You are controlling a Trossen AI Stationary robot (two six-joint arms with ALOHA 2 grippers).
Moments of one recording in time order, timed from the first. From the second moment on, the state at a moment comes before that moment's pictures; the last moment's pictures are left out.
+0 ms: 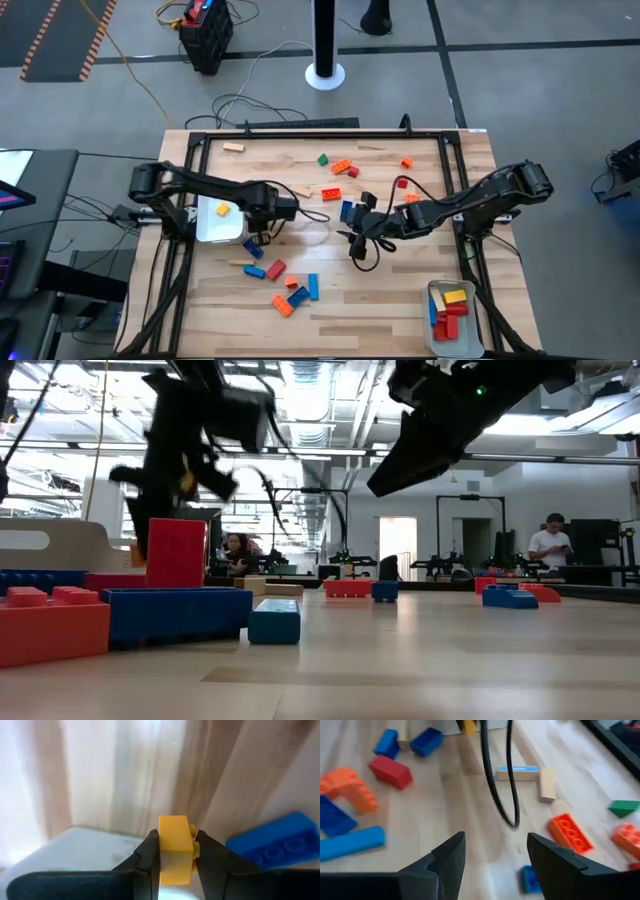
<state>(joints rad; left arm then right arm) 0.04 1.66 1.12 -1.15 -0.14 -0.21 0.21 1.49 0.87 -0.07 0.42 0.23</state>
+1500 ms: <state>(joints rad) -0.53 1.54 0.97 -0.82 -0.15 -0.39 0.19 1.48 0.87 -0.09 0.46 0.23</state>
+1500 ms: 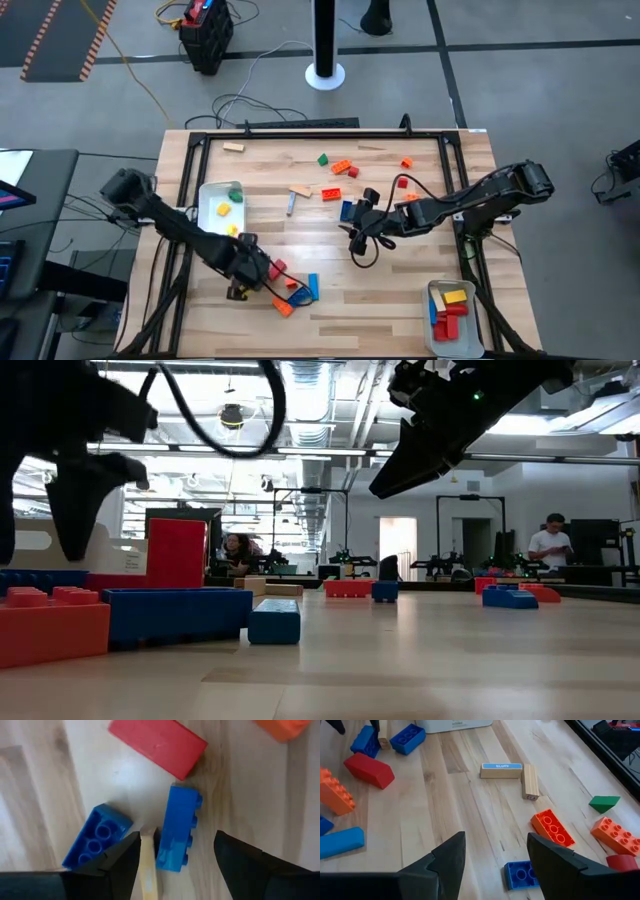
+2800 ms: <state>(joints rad) -0.54 1.62 0.96 -0.75 -0.17 -0.29 0.22 1.32 0.87 -0.16 0.46 0.24</state>
